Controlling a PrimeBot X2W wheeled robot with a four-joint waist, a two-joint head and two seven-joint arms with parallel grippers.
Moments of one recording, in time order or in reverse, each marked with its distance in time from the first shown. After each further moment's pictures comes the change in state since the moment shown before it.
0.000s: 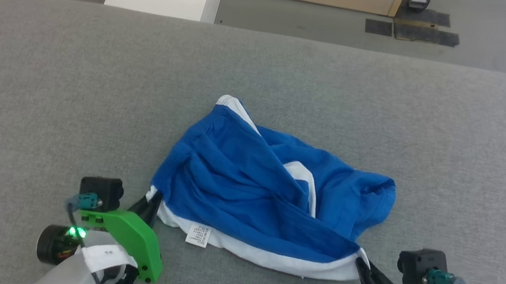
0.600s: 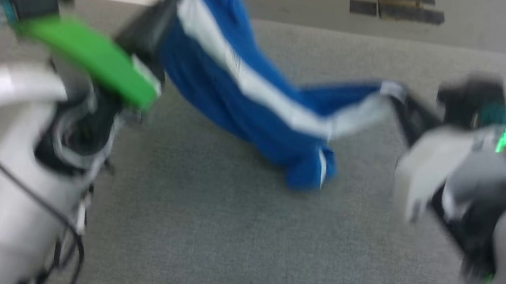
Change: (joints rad) left arm -0.310 0.016 0.253 -0.453 -0.362 -0.052 0.185; right arm -0.524 -0.151 0.101 -0.162 0.055 0.000 0.233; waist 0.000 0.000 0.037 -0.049
